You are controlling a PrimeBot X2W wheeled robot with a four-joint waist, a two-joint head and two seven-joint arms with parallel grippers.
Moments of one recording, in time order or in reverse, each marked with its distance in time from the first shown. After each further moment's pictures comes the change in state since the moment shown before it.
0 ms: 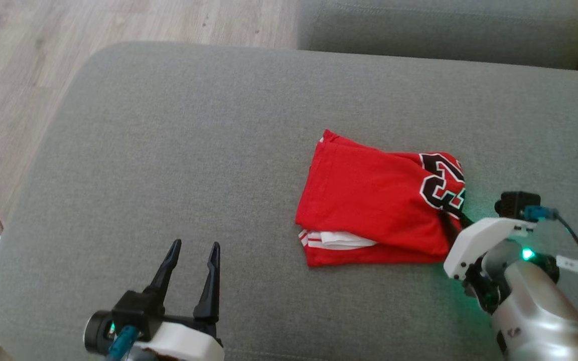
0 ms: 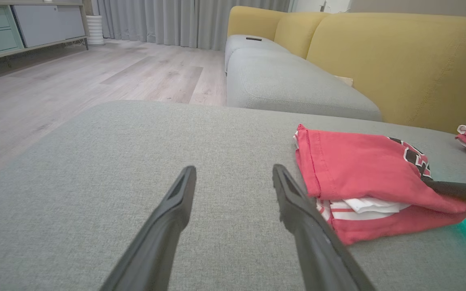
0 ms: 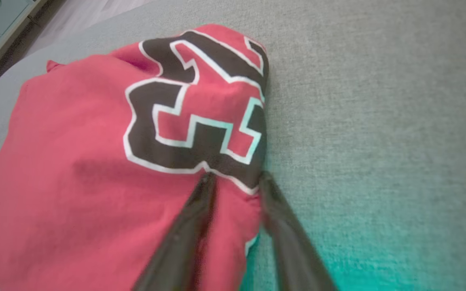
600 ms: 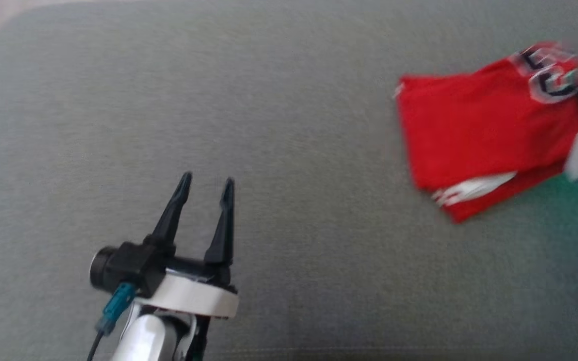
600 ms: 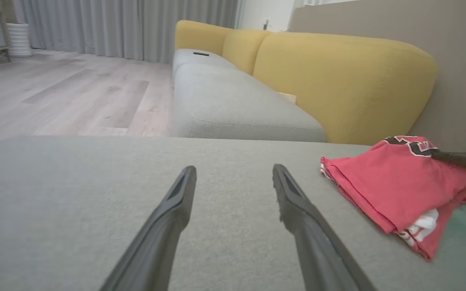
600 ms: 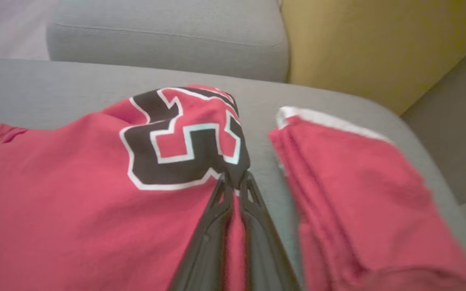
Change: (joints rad) left arm -0.154 -0.001 -0.054 -0.110 -0.039 0.005 0.000; right arm -0.243 -0.347 0.046 -0.108 -0.127 0.000 0.034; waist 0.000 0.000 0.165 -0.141
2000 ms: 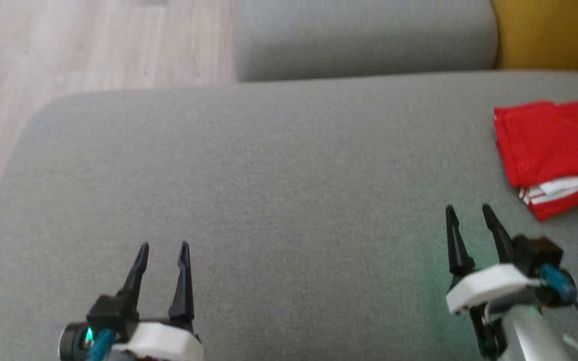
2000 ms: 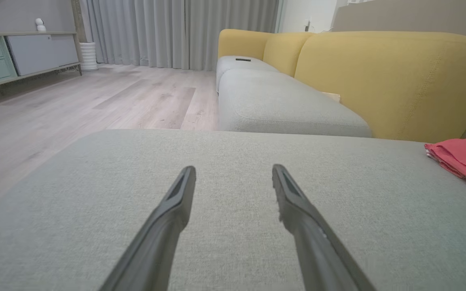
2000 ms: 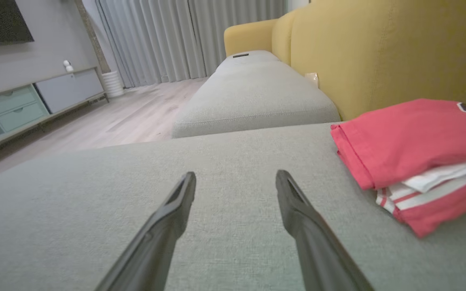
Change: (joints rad) left arm 0.156 -0.001 0.133 0.122 0.035 0.040 -0.007; right arm 0.504 0.400 -0.145 -0.270 -0.150 0.000 -0.411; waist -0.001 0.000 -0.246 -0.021
